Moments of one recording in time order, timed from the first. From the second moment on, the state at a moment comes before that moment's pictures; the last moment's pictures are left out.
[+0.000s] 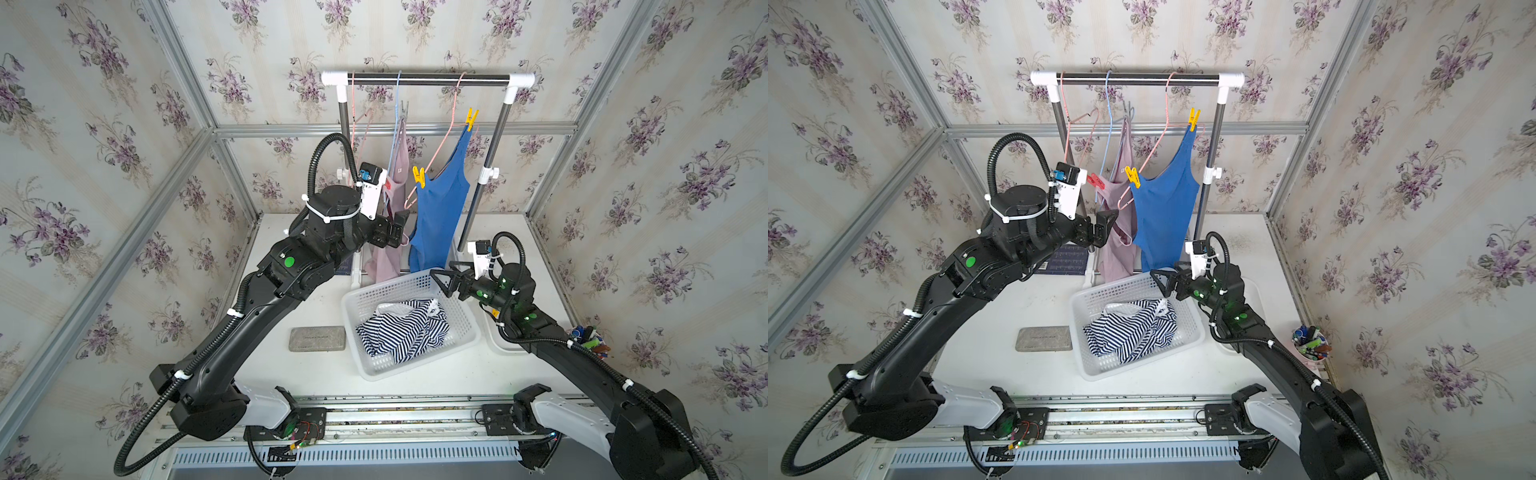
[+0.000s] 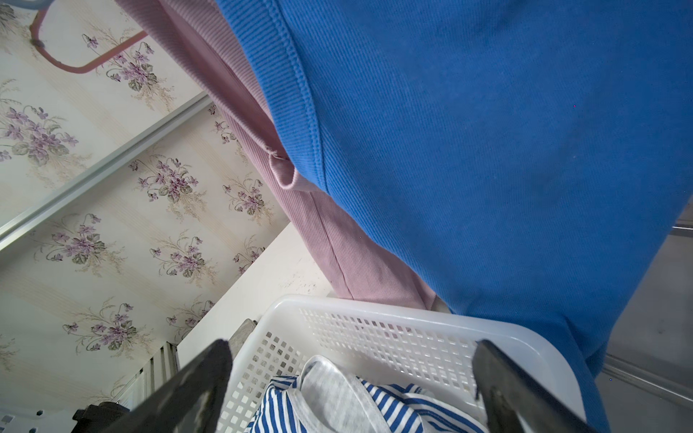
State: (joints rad) left arm -0.73 1.40 1.81 -0.66 -0.23 -0.09; right arm 0.39 1.06 0.60 0.29 -0.48 0.42
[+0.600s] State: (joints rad) left arm -0.71 1.53 1.89 -0.67 -0.30 -0.05; right arm 0.39 1.04 0.60 0.29 -0.36 0.39
